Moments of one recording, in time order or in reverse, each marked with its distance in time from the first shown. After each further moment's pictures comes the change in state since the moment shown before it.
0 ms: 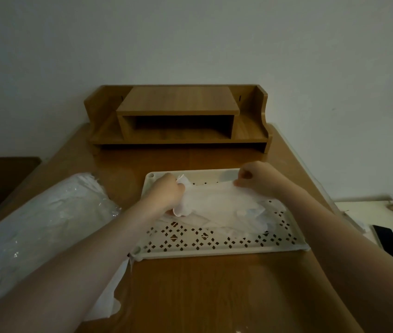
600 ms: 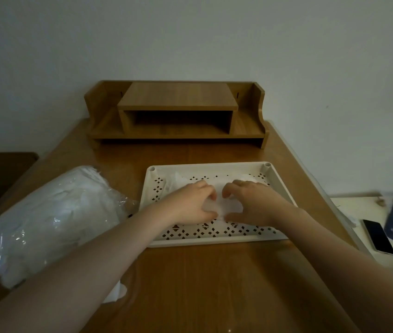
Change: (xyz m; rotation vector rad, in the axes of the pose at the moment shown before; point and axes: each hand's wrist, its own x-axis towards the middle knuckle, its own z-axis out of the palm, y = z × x) left_hand -0.034 0.003 0.016 0.441 -0.279 0.655; right_hand -0.060 -0.030 0.020 -0.340 -0.107 -0.246
